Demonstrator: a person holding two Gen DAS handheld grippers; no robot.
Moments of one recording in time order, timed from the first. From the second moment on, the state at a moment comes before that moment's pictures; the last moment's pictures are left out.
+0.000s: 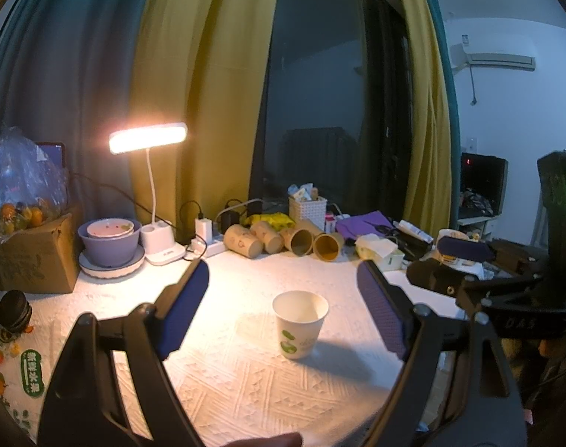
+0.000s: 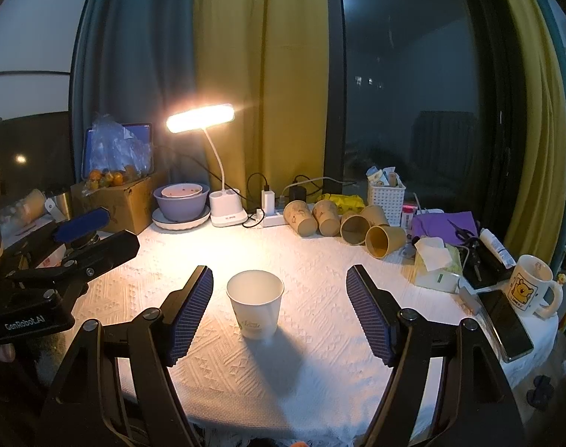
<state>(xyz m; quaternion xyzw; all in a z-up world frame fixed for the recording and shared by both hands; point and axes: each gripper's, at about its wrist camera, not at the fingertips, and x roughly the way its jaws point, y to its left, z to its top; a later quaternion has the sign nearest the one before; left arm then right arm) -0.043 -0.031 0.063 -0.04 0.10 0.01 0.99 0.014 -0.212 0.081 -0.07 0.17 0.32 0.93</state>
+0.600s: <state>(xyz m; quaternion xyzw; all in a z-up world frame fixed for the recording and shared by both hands) -0.042 -0.032 0.063 -0.04 0.11 0.01 0.99 0.015 -0.206 0.077 -0.08 0.18 0.32 0.93</state>
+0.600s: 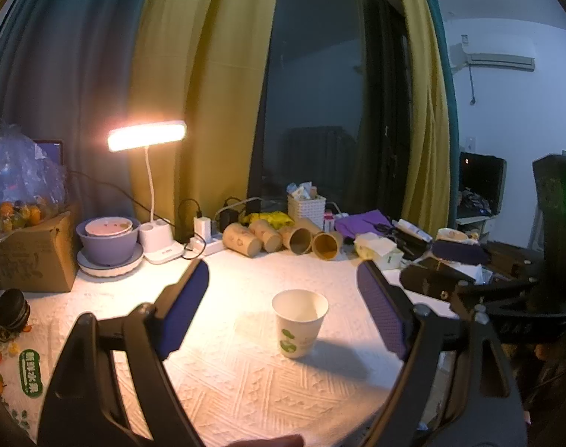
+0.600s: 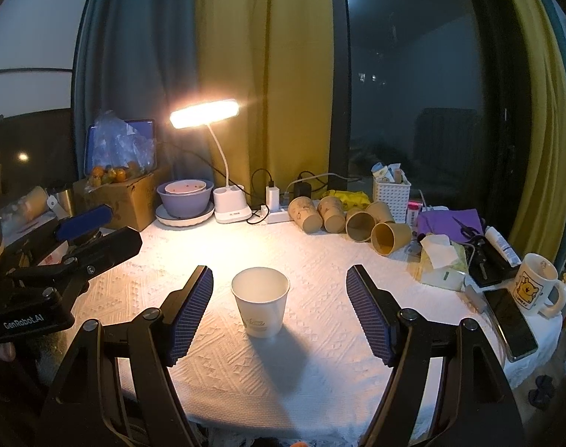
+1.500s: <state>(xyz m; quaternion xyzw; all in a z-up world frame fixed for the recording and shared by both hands) -0.043 -0.031 0.063 -0.04 0.11 0.01 0.99 0.015 -0.203 0.072 -0.08 0.19 0.32 0.92</state>
